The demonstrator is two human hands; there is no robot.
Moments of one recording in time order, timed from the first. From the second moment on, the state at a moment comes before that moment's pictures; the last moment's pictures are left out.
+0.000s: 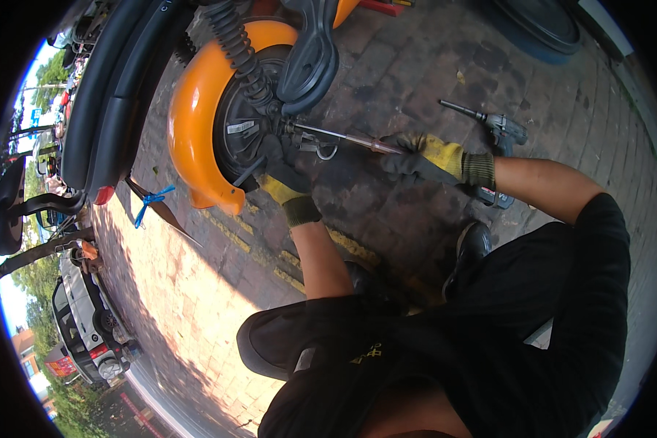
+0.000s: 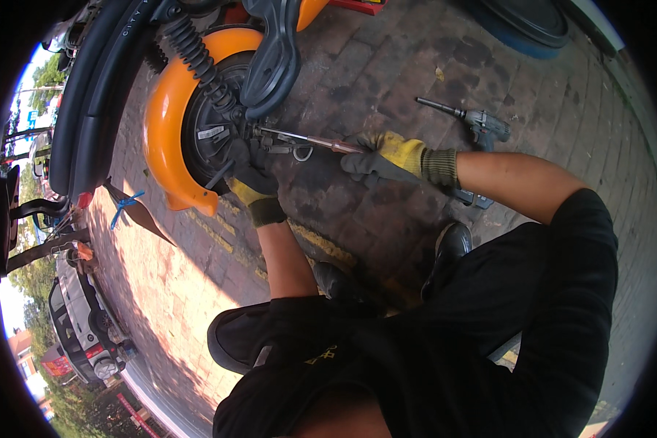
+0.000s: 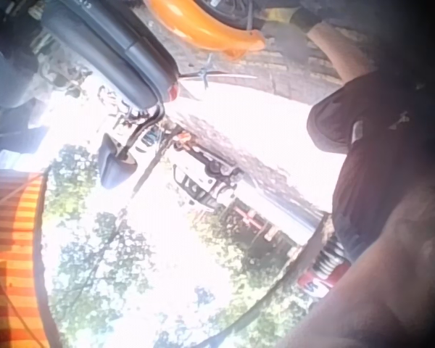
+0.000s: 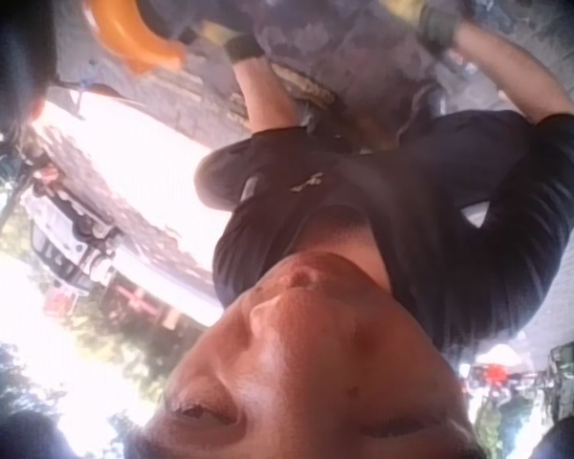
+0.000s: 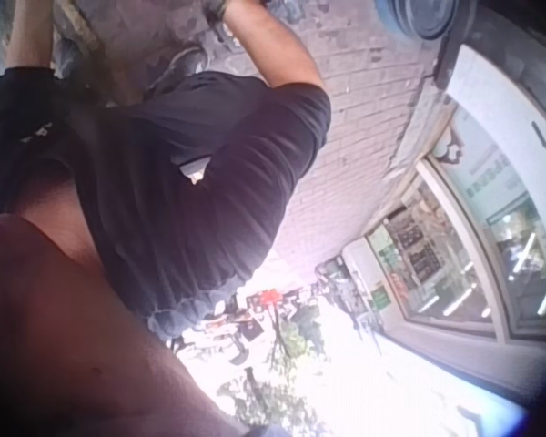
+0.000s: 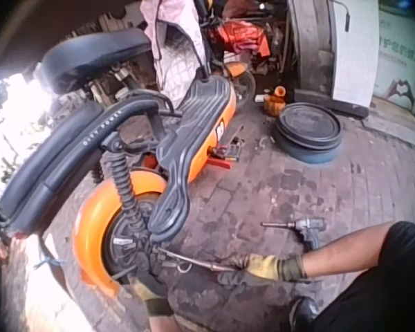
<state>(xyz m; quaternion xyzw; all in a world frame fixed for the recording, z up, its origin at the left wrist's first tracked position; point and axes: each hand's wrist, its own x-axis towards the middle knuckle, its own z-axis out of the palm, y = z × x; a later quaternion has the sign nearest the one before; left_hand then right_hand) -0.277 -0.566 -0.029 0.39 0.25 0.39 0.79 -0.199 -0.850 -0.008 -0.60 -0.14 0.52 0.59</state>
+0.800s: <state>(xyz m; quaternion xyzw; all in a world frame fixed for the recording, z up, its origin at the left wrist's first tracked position) -0.282 -0.560 -0.040 0.40 0.28 0.40 0.78 -0.202 -0.847 0.018 -0.61 -0.13 0.53 0.57</state>
